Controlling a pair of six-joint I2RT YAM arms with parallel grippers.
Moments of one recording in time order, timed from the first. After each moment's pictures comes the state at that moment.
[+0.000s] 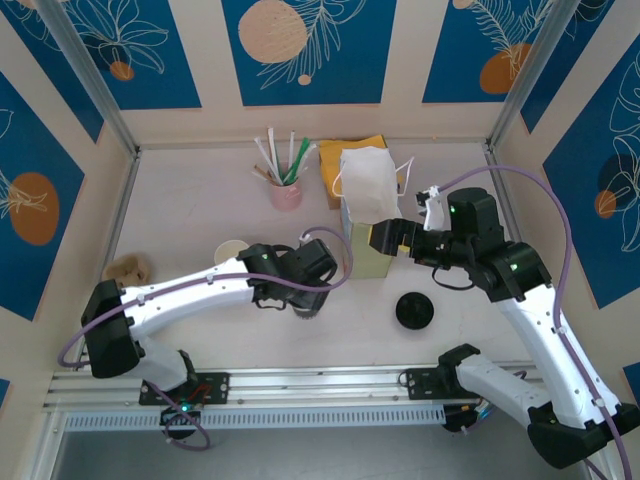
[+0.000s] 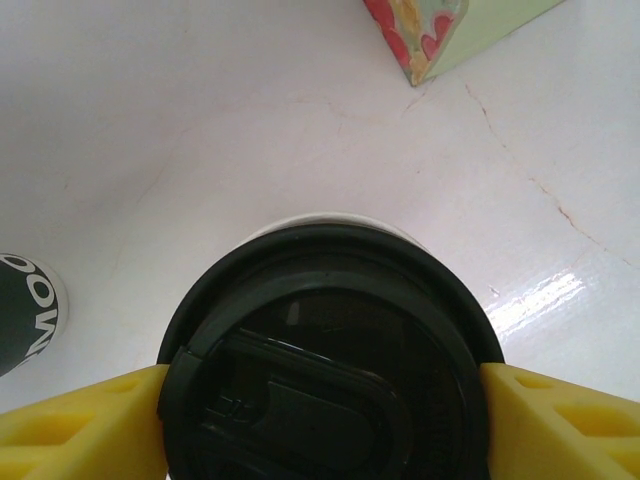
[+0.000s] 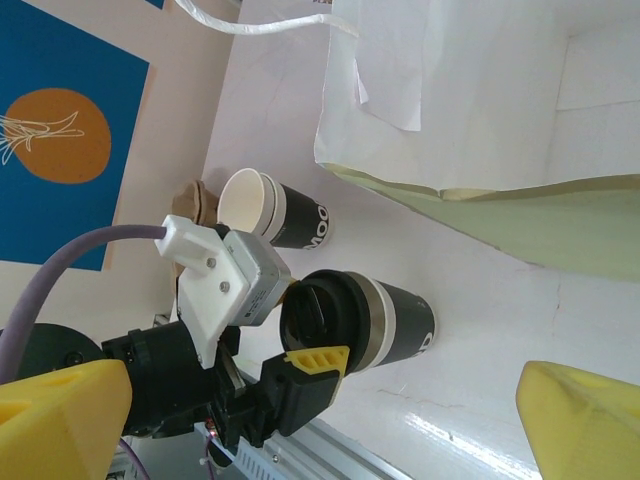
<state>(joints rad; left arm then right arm) -1.11 1.47 1.25 -0.96 -0.26 -0.55 0.41 0.91 1.20 -0.95 -0.45 0.63</state>
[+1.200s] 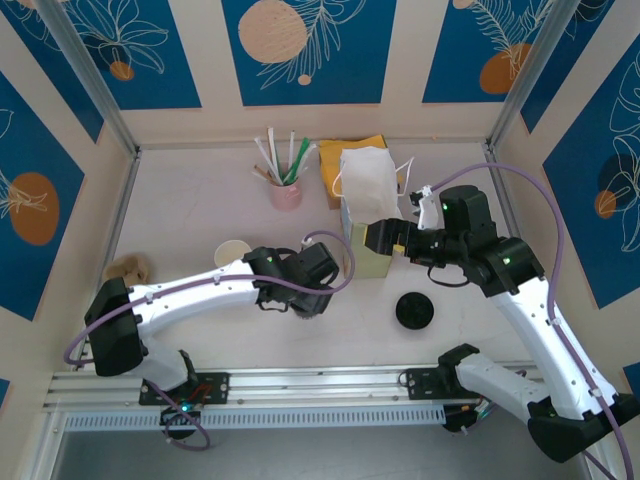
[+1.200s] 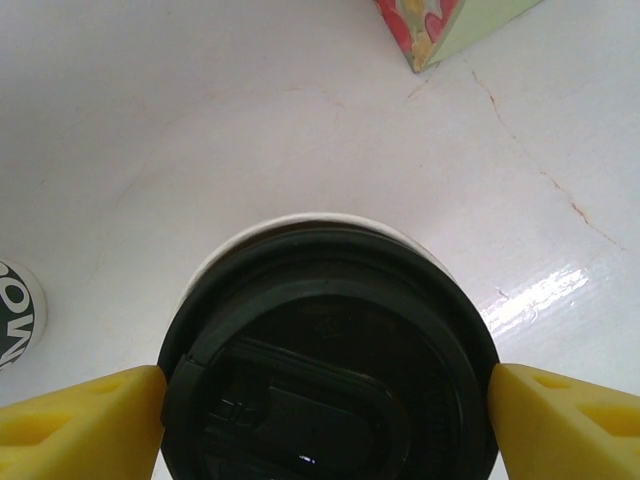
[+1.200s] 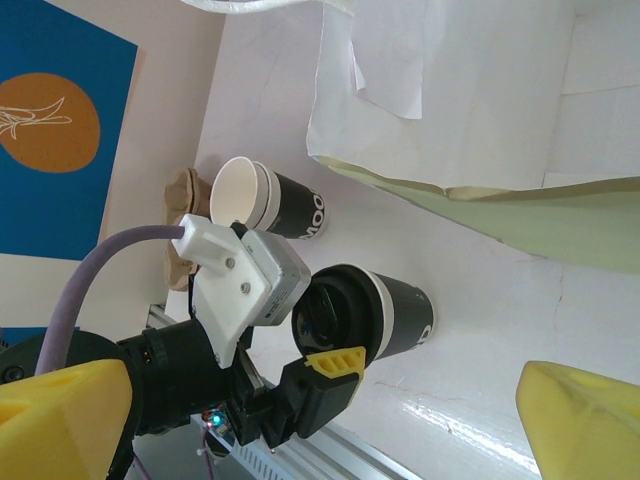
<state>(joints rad) -1.11 1.50 1.21 -0.92 -0.26 -0.55 0.43 0.94 1.20 -0.95 -0.44 0.63</state>
